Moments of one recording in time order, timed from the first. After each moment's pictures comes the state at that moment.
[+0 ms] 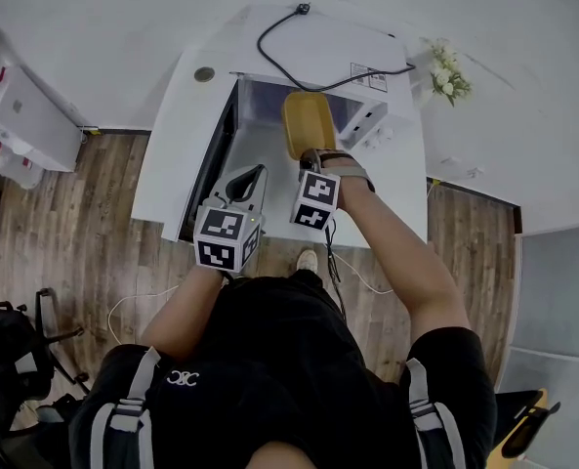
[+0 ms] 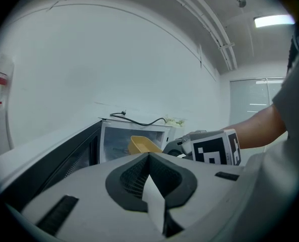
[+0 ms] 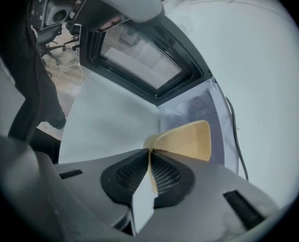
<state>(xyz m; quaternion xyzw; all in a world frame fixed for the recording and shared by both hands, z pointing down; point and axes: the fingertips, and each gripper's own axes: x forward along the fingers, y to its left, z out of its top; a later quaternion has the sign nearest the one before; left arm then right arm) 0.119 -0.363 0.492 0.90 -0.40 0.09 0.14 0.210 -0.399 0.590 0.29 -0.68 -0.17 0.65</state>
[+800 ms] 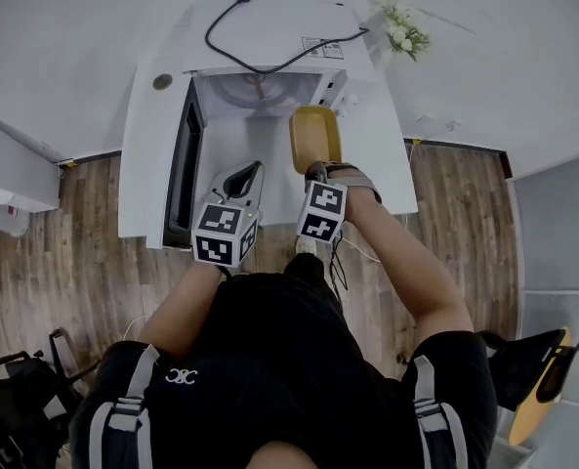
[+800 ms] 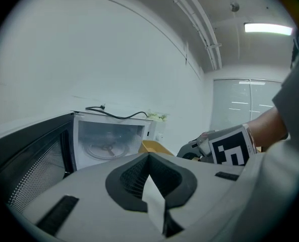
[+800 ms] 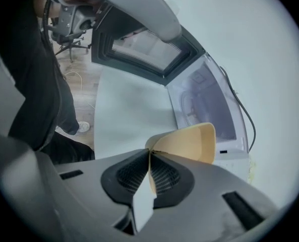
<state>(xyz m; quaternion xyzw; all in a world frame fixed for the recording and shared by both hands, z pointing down) 0.166 -0.335 0.503 0.94 -0.31 0.11 0.13 0.265 -0.307 0.603 0.33 -0.66 -0.06 0.67</state>
